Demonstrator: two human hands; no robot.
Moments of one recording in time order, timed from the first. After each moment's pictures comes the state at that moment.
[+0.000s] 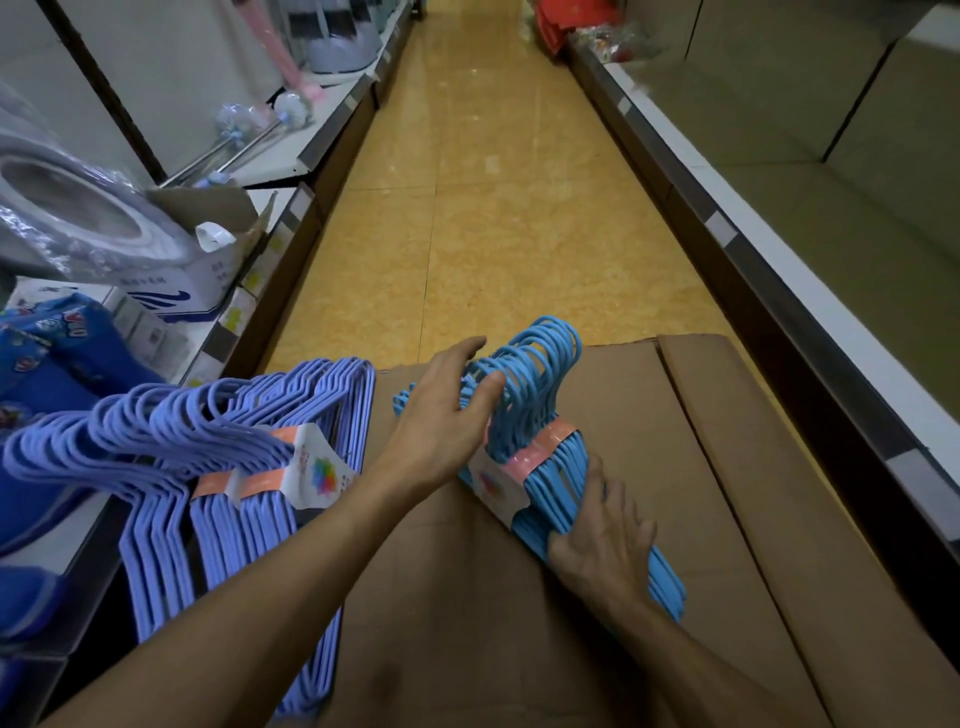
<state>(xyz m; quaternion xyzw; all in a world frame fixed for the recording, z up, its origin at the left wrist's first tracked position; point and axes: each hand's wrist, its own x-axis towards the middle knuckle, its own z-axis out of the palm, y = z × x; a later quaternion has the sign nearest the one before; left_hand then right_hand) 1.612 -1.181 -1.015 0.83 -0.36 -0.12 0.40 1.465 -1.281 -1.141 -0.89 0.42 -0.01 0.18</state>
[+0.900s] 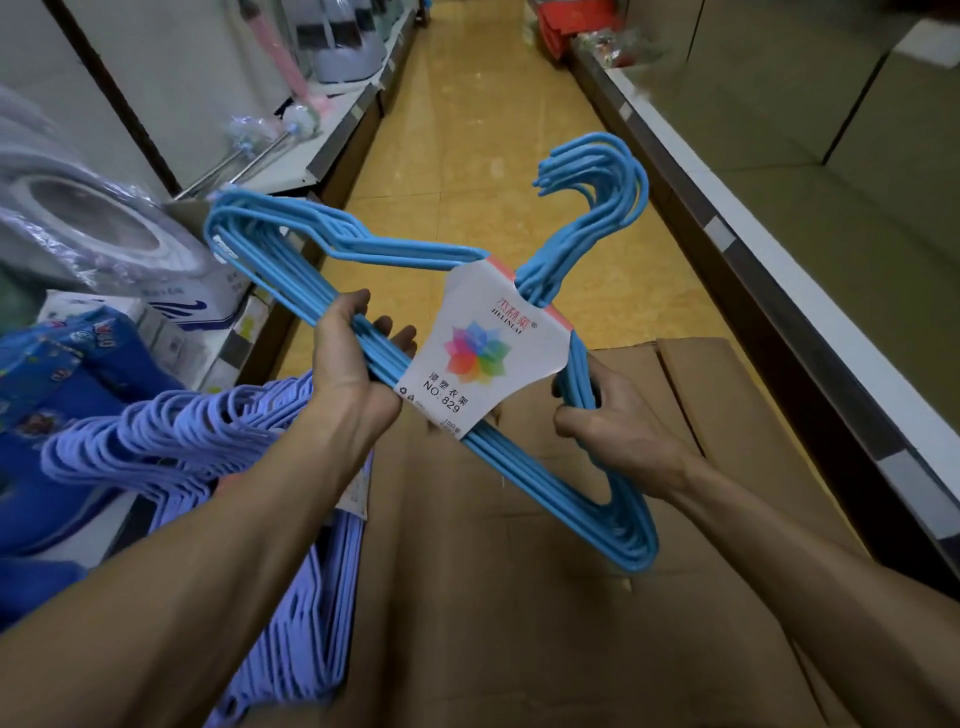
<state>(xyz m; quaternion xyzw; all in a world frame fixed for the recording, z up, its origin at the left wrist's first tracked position) 1.659 -1.172 -0.958 0.45 0.13 -0.25 0.85 1.491 -1.327 -0.990 -0.81 0.19 -0.10 0.54</state>
